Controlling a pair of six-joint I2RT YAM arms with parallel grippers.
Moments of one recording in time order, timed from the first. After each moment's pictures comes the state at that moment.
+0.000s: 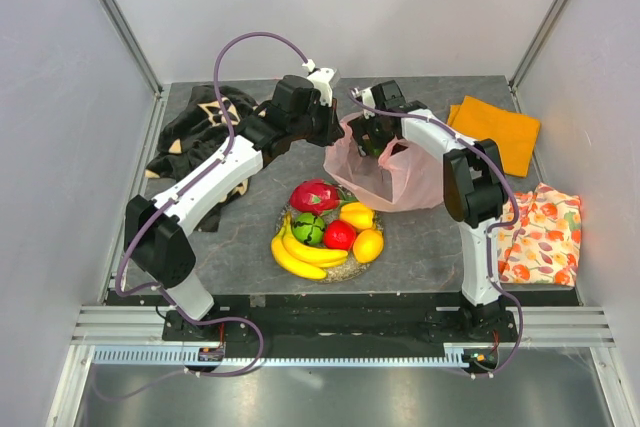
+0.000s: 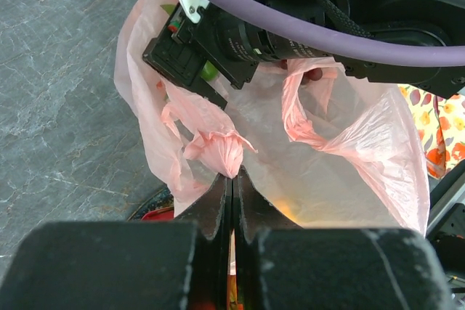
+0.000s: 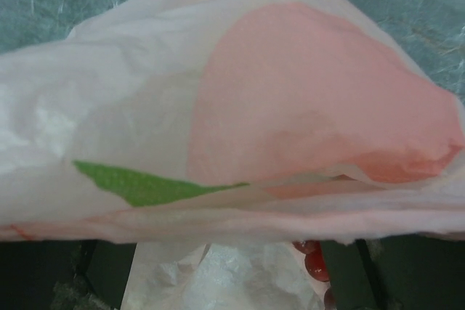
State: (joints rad) left arm -0.62 1.66 1.54 -0.39 0.16 -0.27; right arm 0.36 2.18 1.75 -0.56 -0.06 -0.13
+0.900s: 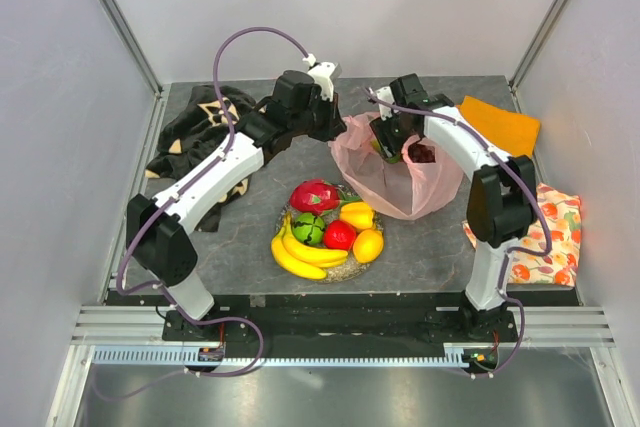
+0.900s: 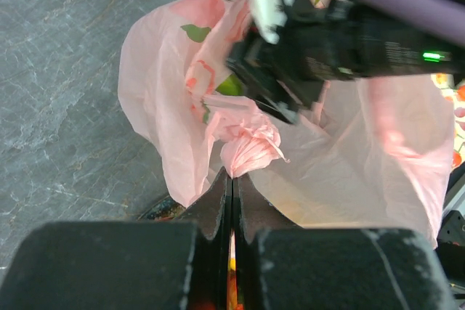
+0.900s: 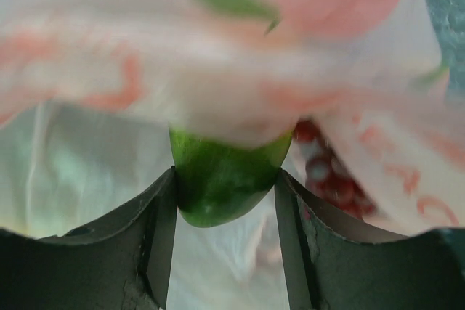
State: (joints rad) left arm -0.62 1.68 1.58 -0.39 0.16 -0.27; right arm 0.33 1.96 1.66 -0.75 -0.08 -0.19
